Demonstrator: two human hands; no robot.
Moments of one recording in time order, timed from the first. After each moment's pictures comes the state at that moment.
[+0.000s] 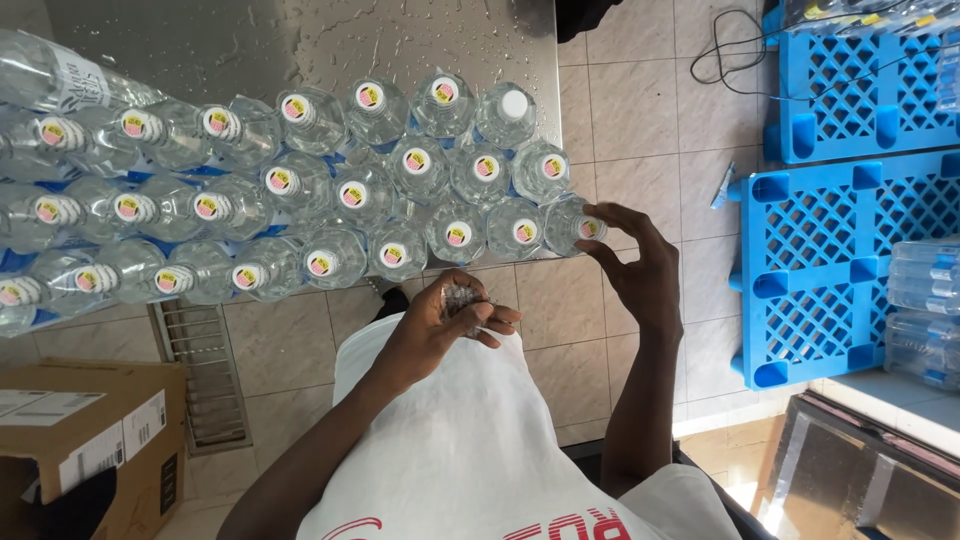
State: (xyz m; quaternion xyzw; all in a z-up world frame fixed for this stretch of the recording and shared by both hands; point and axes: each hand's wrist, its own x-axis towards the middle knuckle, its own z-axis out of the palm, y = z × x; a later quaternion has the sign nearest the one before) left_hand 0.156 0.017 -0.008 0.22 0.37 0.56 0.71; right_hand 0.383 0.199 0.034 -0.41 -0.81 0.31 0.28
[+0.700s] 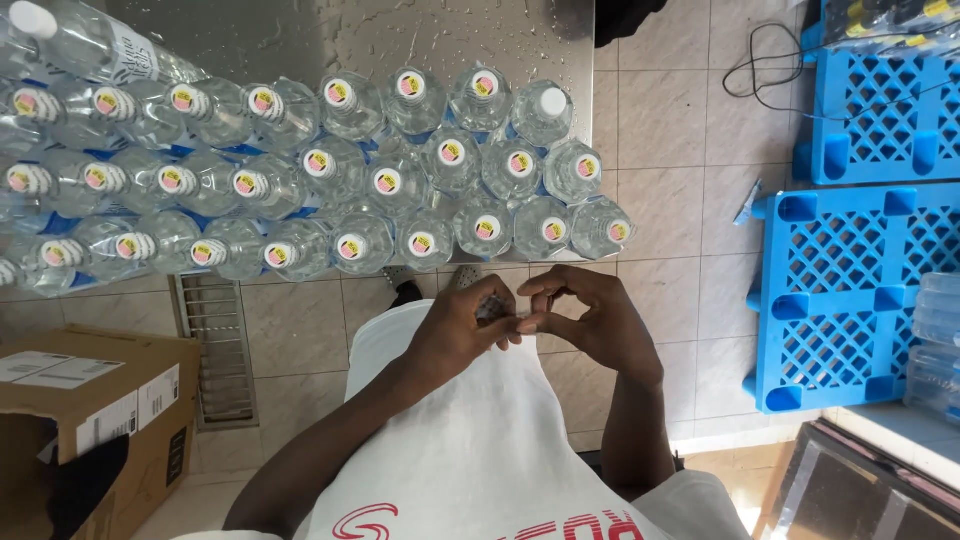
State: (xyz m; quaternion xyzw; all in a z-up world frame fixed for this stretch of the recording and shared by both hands) left_hand 0.165 0.018 -0.002 0.38 0.54 0.46 0.59; right_hand 0.345 0.150 0.053 -0.30 -0.71 0.62 0.14
